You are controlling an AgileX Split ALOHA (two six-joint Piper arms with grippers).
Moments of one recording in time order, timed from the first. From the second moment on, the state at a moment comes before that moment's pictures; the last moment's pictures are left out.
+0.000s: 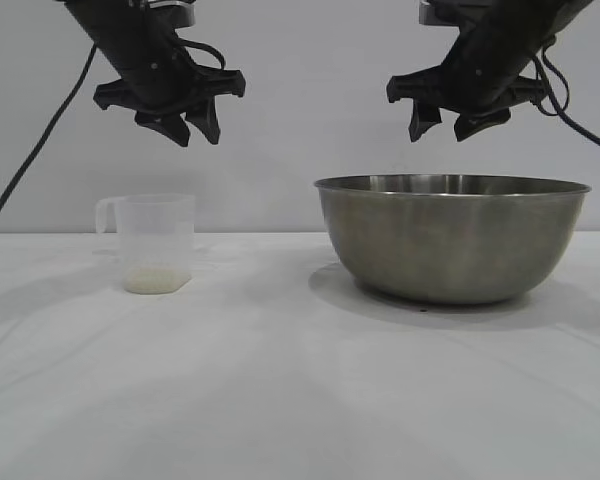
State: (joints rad) left arm -0.29 2.20 -1.71 -0.12 0.14 0.03; right arm 0.26 2.13 -1.54 1.12 0.03 -1.09
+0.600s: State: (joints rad) left arm -0.29 2.19 -1.71 -0.12 0.15 0.03; right arm 0.09 2.02 -1.54 0.52 0.48 -0.51
